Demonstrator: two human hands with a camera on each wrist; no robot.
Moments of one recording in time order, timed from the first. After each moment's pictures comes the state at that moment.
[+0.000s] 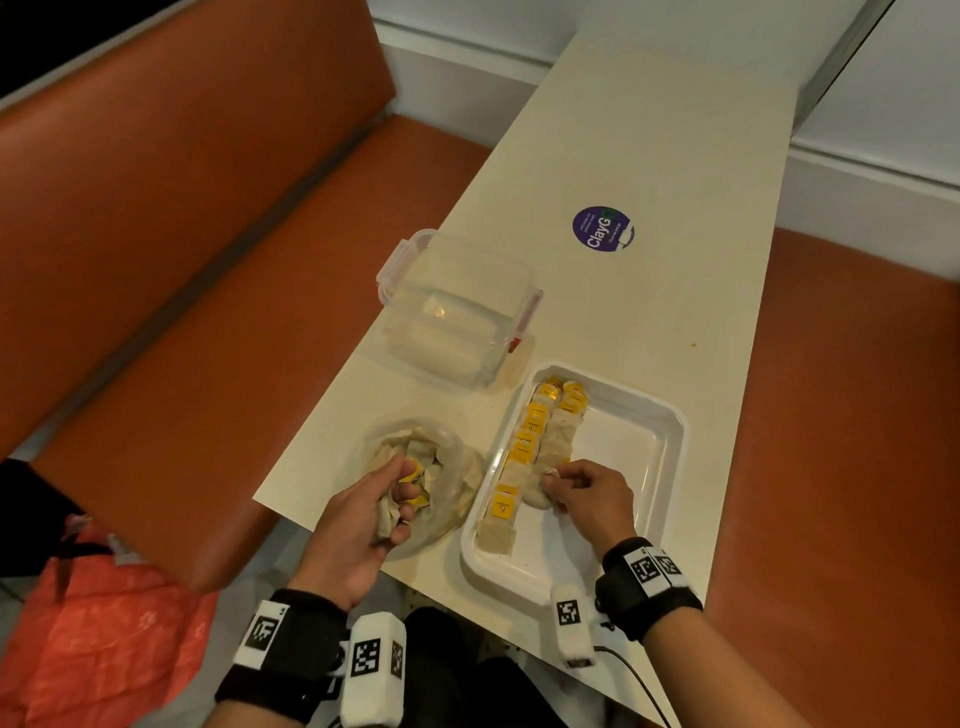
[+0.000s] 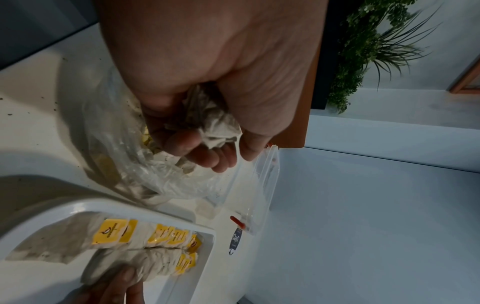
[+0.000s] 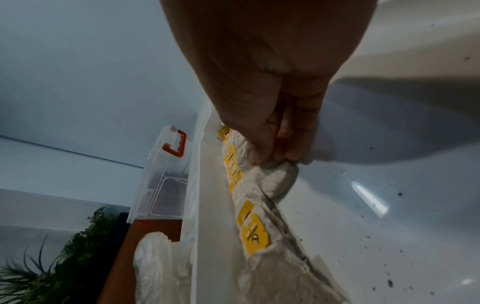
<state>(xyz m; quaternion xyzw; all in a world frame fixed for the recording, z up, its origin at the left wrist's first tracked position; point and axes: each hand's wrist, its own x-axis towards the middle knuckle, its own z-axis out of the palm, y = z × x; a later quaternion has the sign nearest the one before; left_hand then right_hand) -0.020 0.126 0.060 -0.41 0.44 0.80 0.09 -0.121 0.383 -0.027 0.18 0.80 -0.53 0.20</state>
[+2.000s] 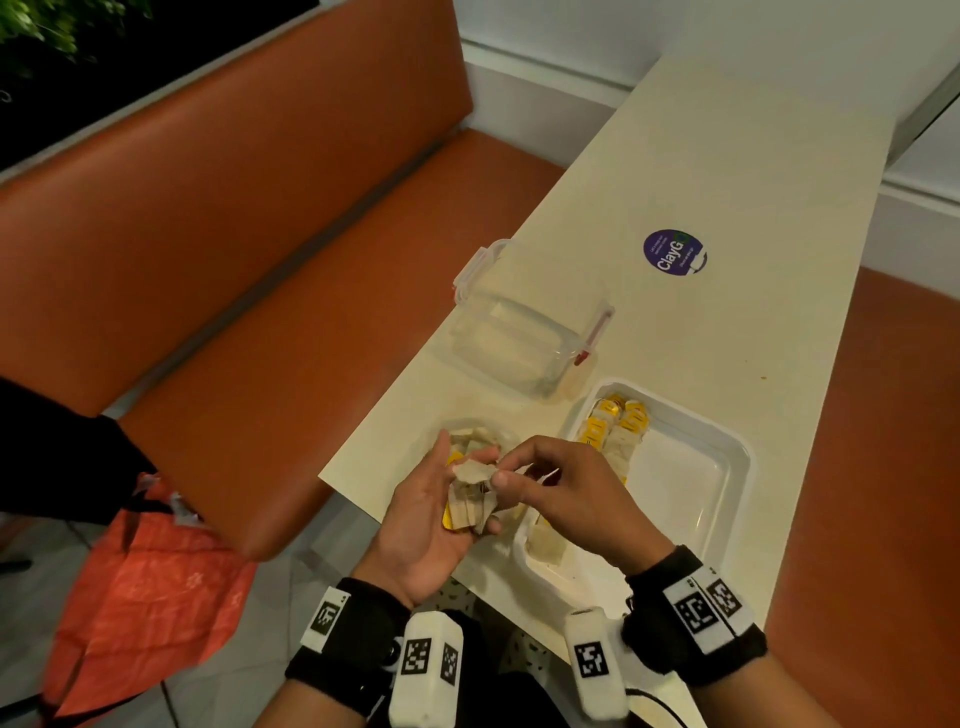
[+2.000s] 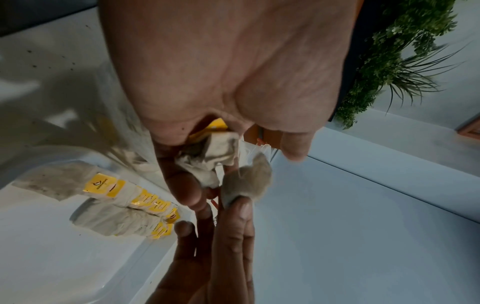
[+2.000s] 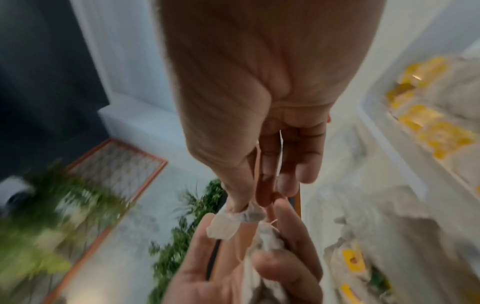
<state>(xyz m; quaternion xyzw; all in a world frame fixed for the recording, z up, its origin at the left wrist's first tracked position) -0.009 0.130 0.082 -0.30 0.32 0.89 0.10 -0.101 0.298 0.109 -0.19 0.79 -0.51 0.29</state>
